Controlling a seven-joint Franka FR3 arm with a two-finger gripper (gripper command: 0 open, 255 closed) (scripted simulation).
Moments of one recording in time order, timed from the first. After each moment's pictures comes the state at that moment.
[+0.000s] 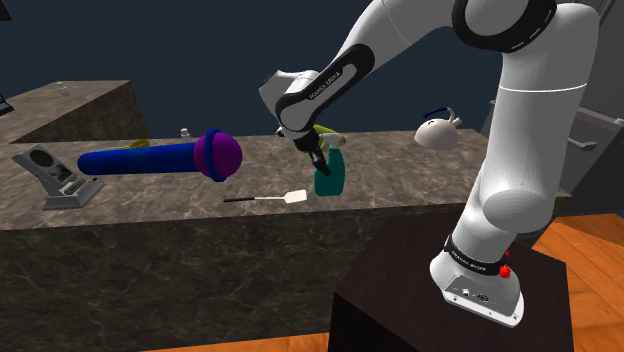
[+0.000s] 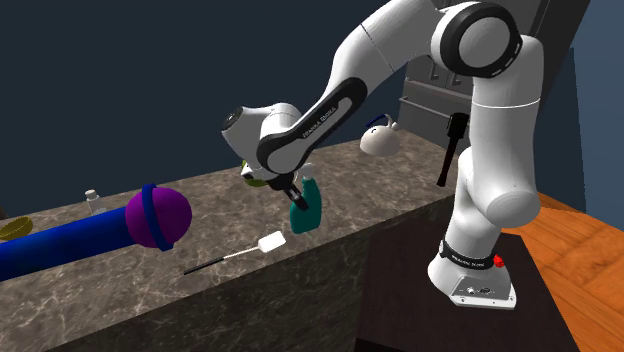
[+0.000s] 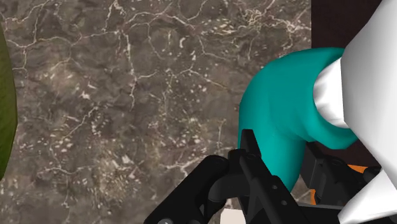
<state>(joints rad) 0.09 0.20 0.04 -2.08 -0.32 1.84 -0.47</state>
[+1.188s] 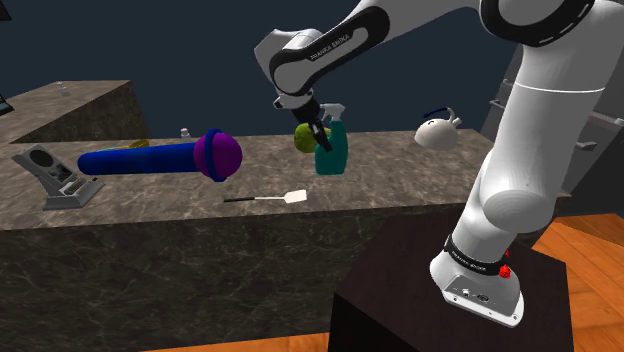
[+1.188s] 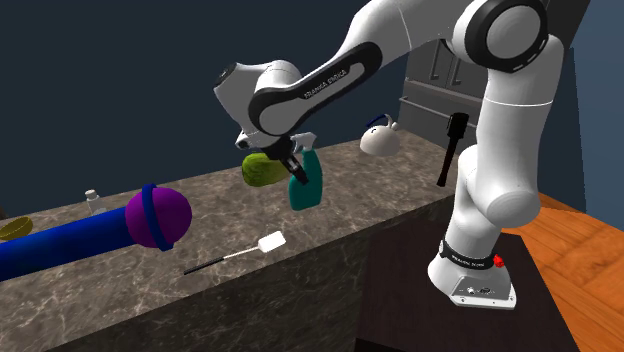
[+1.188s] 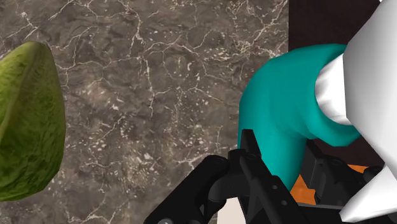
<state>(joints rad) 0.10 0.09 0.04 -1.98 -0.30 1.64 -0.53</state>
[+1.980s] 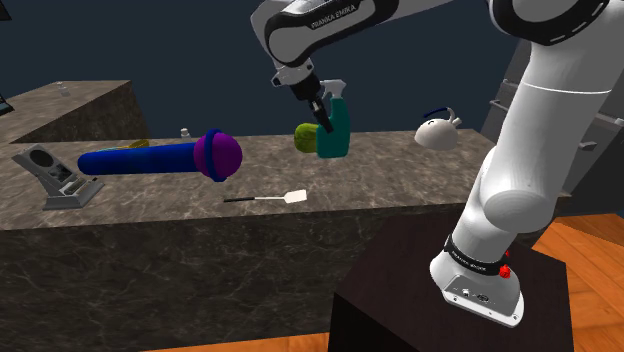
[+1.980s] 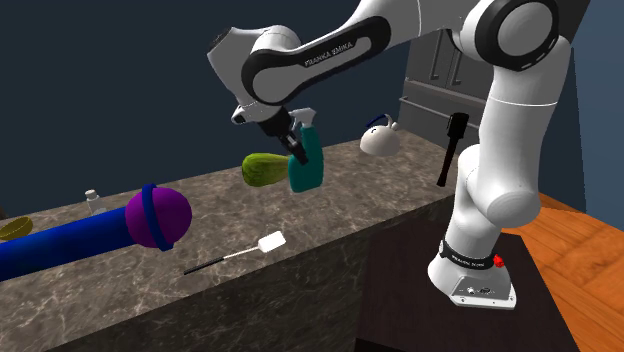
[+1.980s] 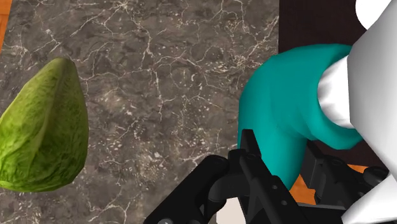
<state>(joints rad) 0.10 0.05 0.05 -1.86 -0.30 1.49 -0.57</state>
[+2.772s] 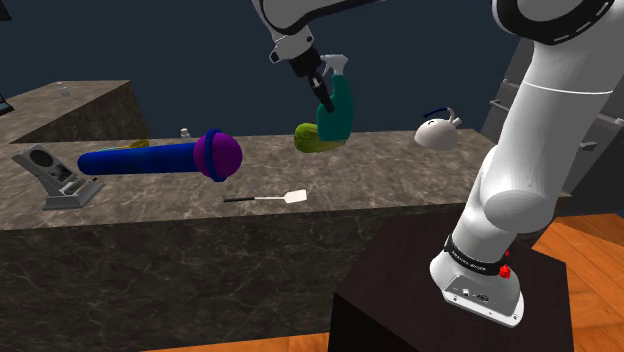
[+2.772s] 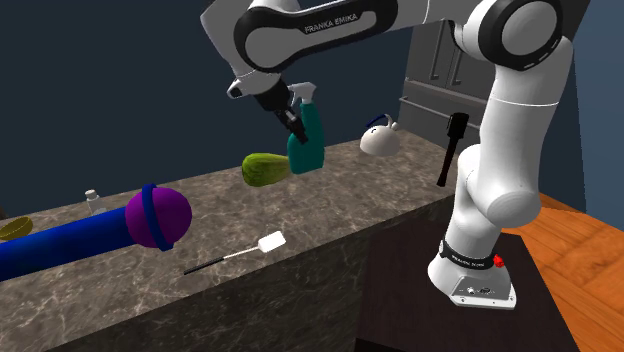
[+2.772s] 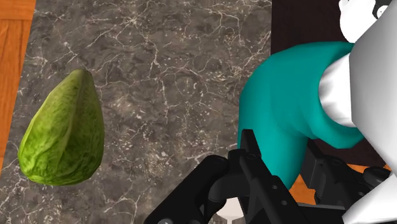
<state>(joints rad) 0.10 0.04 0.05 -1.72 -0.30 1.34 -0.61</state>
